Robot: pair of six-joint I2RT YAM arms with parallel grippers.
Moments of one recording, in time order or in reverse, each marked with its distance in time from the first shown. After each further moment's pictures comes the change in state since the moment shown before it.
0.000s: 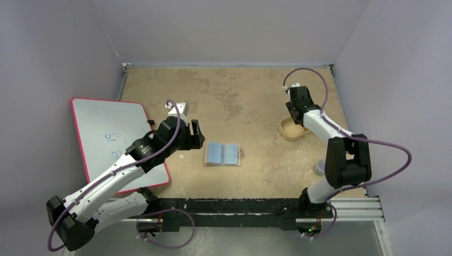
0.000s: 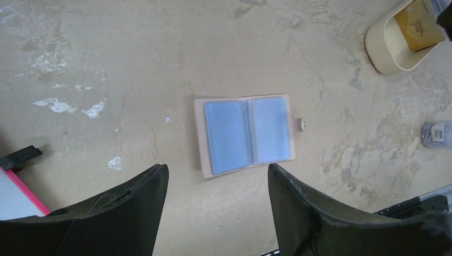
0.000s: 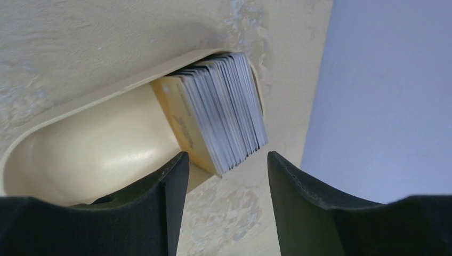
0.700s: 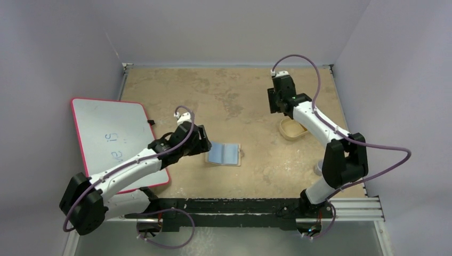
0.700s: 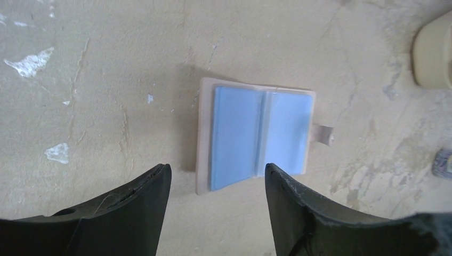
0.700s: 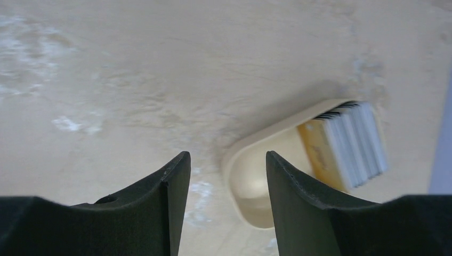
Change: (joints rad) left arm 0.000 0.224 -0.186 0.233 0.023 -0.228; right arm 0.209 0.039 0.220 -0.109 -0.175 0.436
